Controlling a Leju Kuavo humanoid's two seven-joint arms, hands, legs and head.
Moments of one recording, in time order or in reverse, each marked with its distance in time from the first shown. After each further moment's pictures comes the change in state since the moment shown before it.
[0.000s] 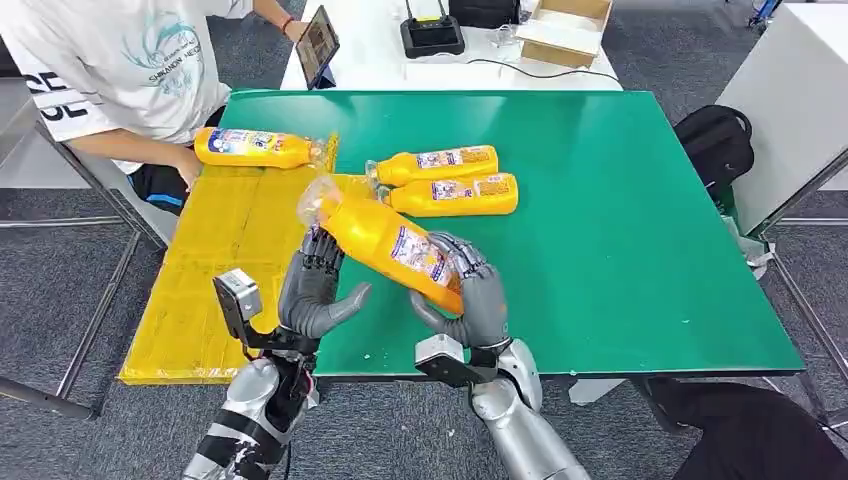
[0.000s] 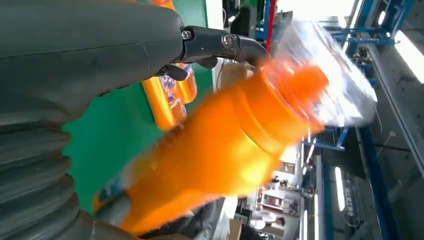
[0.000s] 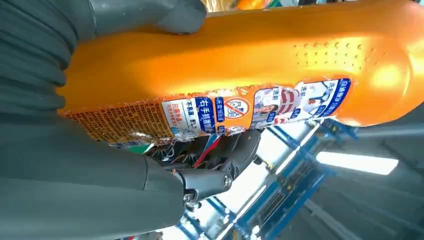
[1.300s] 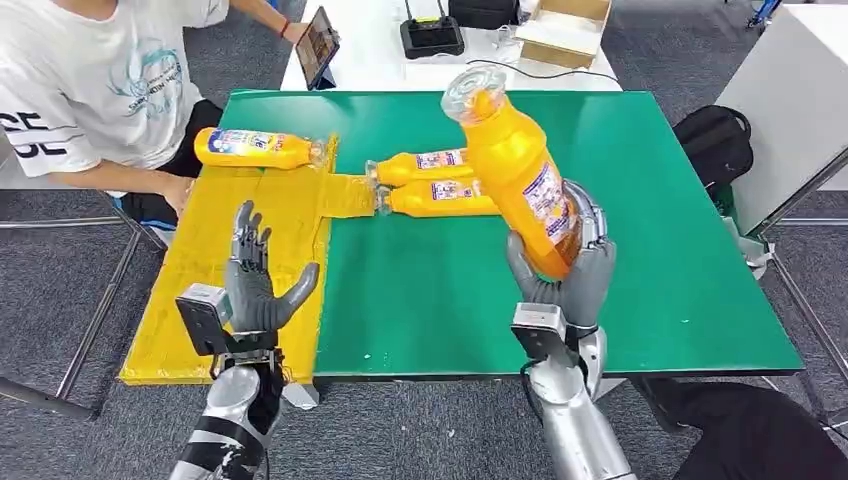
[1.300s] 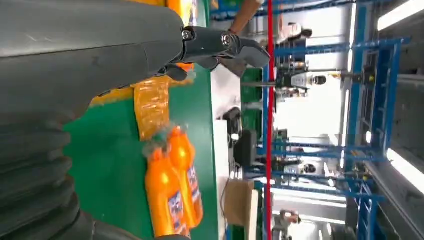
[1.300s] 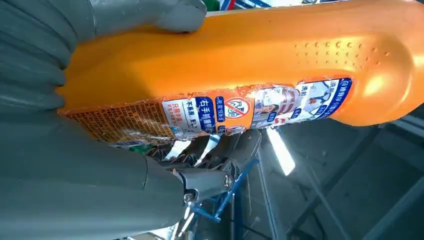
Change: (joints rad) left arm 0.032 0.010 0.120 -0.005 -0.135 0.374 -0.109; right arm 0.064 -0.067 -0.149 -0.374 -0.160 -0.130 0.049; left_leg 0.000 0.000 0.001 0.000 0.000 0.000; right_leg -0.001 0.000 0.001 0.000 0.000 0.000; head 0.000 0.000
